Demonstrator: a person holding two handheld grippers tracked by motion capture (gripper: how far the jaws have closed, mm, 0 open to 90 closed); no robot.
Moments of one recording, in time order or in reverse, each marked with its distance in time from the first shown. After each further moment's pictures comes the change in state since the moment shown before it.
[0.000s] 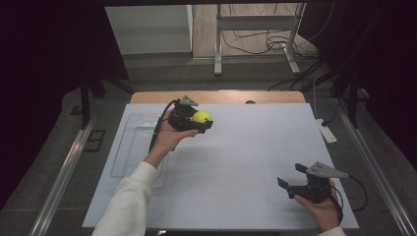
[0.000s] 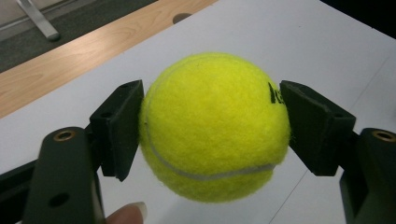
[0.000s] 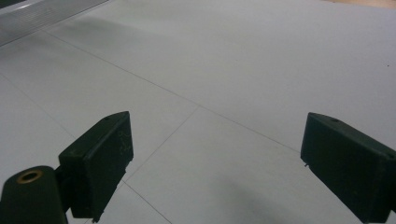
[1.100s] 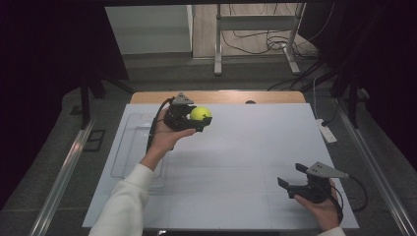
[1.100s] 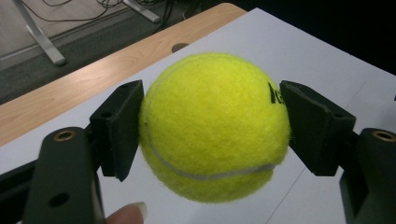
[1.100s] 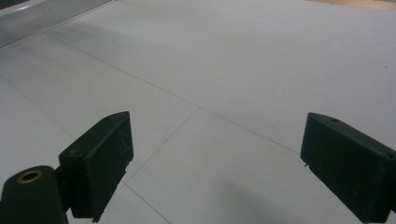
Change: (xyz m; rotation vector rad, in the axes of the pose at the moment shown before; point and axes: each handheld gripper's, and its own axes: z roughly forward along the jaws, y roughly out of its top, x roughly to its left) left arm -0.006 0.003 -0.026 -0.110 -0.003 0.007; right arm 0.000 0.001 -0.001 -0.005 -0.004 0.001
